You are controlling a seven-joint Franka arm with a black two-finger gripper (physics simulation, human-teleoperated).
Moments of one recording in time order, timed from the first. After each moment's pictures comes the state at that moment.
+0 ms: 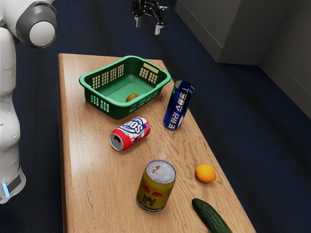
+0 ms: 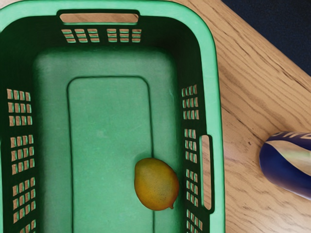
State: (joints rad) arm 0.28 0.06 0.19 -1.25 -0.11 1.33 -0.23
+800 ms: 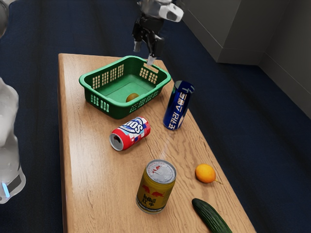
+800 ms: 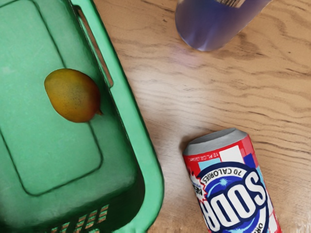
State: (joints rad) arm -0.15 -0.30 0.21 -1.75 0.04 1.44 -0.22
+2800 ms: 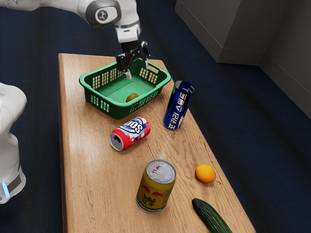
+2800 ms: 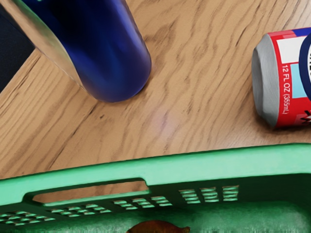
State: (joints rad) arm -0.39 -0.56 0.63 -2.25 0.12 2.09 1.19
